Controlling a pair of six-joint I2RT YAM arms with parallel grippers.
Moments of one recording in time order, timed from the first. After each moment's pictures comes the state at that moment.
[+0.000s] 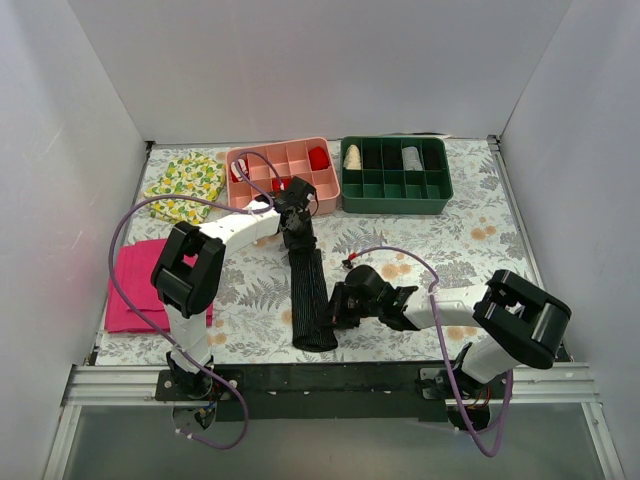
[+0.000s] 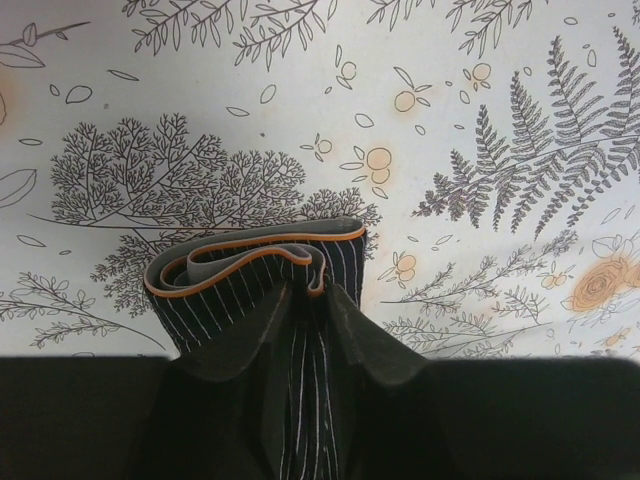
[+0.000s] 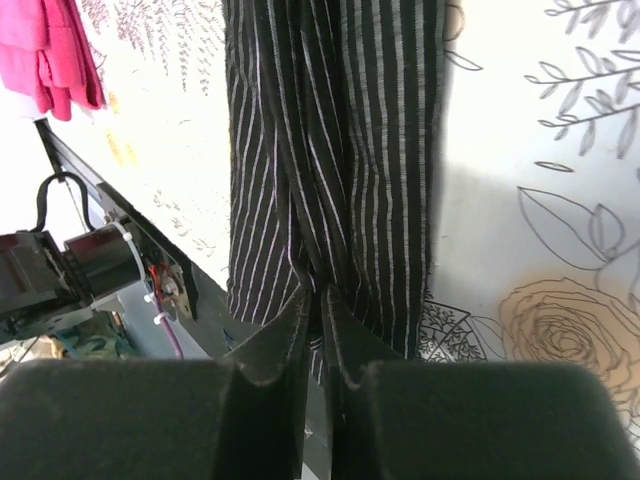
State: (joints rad) left arm -0.58 1.90 1.36 -0.58 0.00 -0.72; right arm 1.02 1.50 0.53 0.25 -0.20 1.15
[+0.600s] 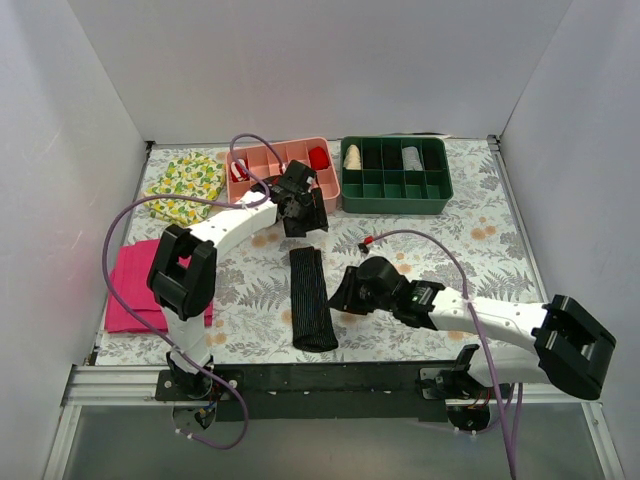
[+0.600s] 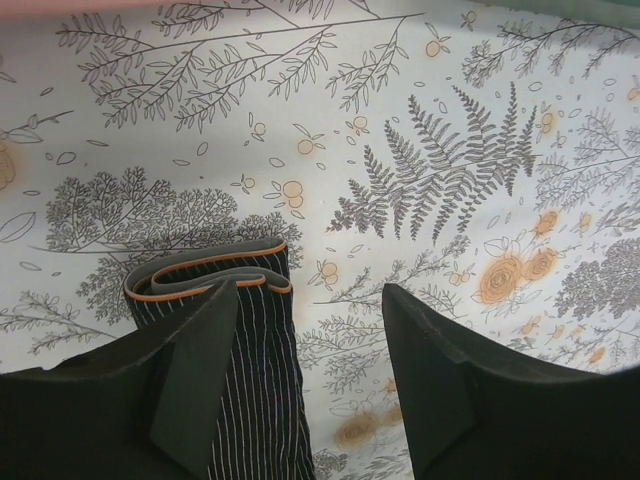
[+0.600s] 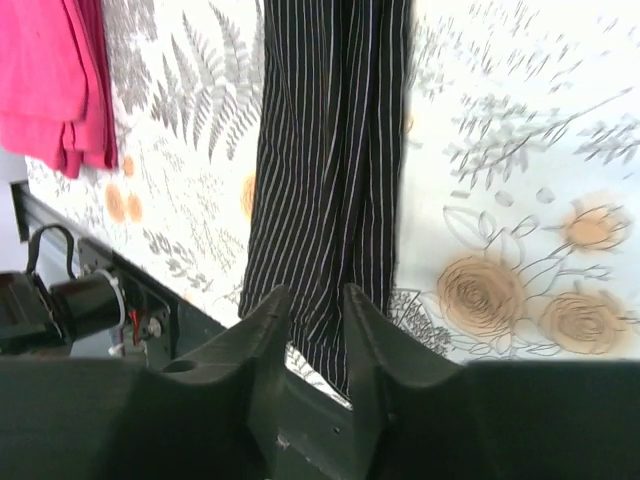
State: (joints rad) left arm -0.58 1.88 1.48 -0.59 0.01 -0.70; right arm 1.02 1.24 0.58 -0.03 0.02 1.02
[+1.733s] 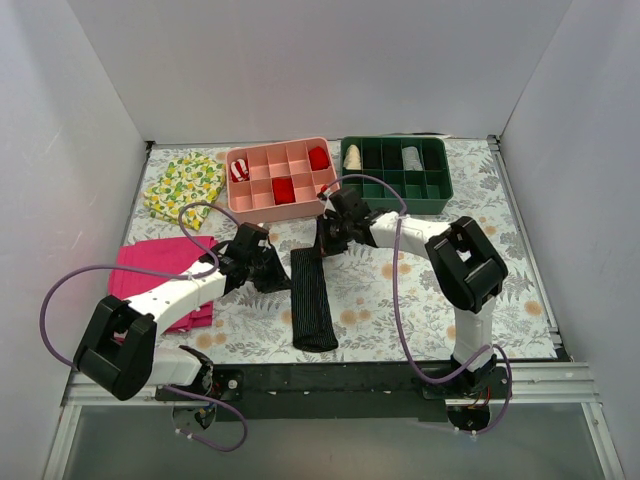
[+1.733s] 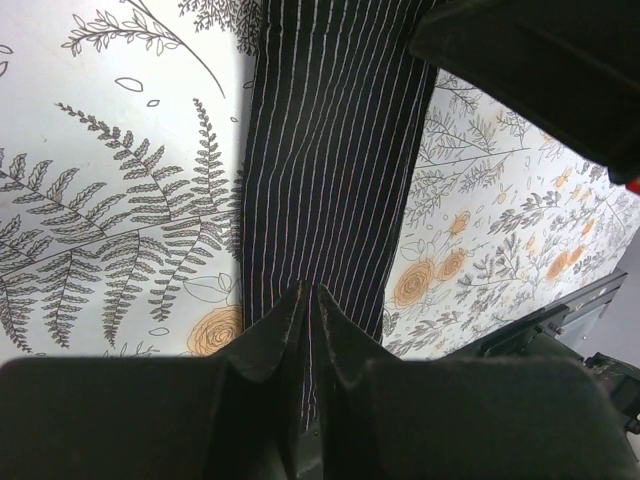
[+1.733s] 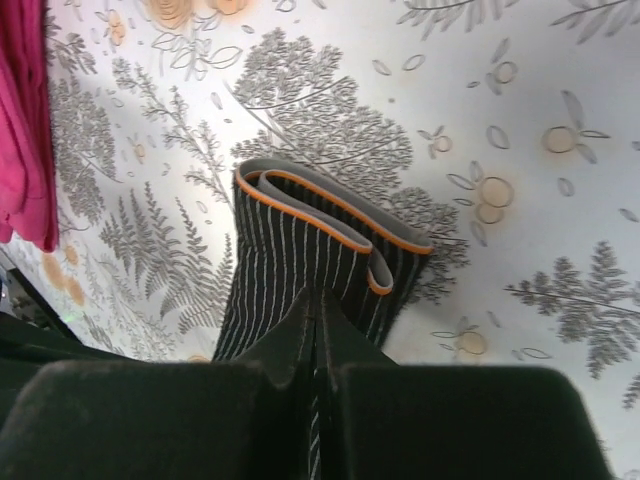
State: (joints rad) left arm -0.53 1.30 0.69 -0.33 0.21 -0.86; right arm 0.70 1.94 1.26 -0.18 -0.37 0.53
